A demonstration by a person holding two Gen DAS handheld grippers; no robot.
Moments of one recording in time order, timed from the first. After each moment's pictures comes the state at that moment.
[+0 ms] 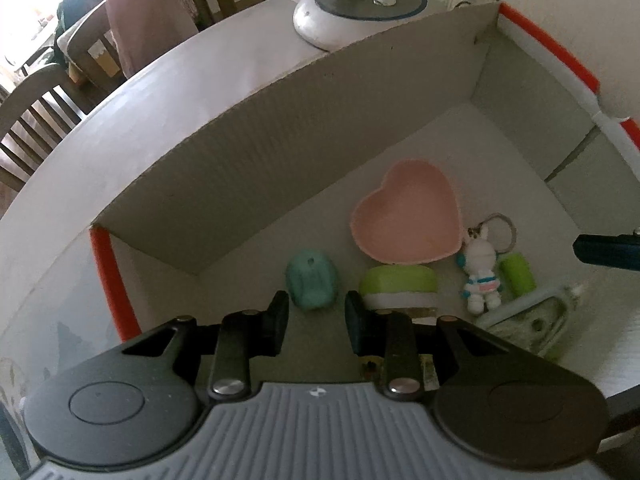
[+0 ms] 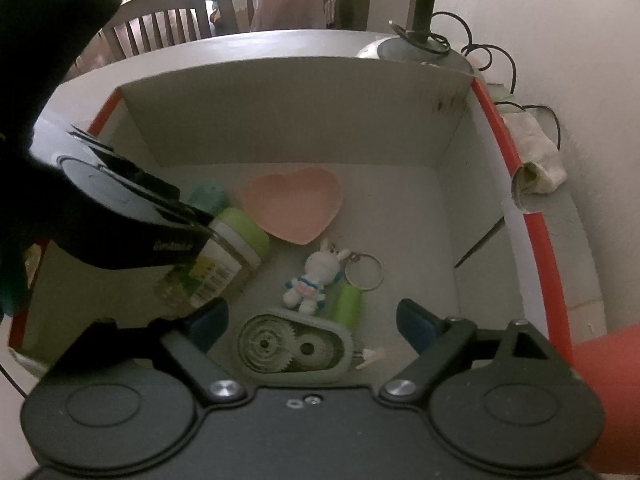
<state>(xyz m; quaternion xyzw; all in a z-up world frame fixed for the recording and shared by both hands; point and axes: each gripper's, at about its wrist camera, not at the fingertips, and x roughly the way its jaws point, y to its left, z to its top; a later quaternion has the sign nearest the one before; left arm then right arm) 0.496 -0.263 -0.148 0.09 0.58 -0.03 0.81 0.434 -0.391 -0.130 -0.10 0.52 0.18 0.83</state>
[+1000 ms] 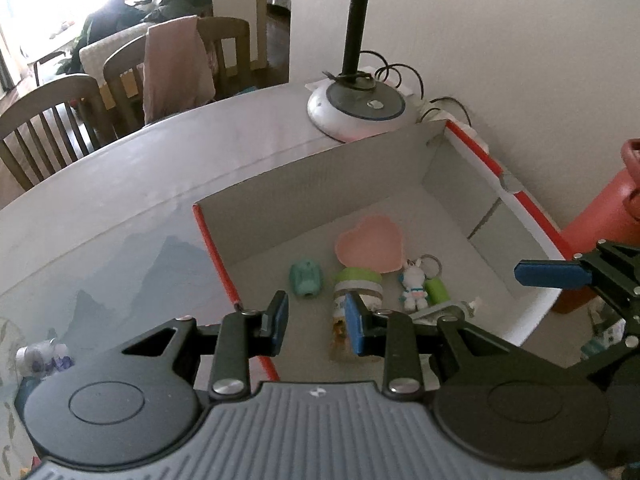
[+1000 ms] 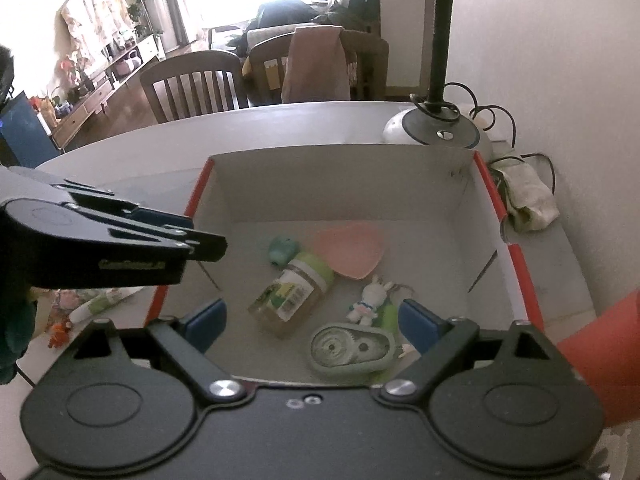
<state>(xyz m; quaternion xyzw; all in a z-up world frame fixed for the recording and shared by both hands) 0.408 -0.224 -0.064 -0.01 0.48 -0.06 0.88 0.379 -0.383 -0.061 -0.05 0.45 0.22 0.86</state>
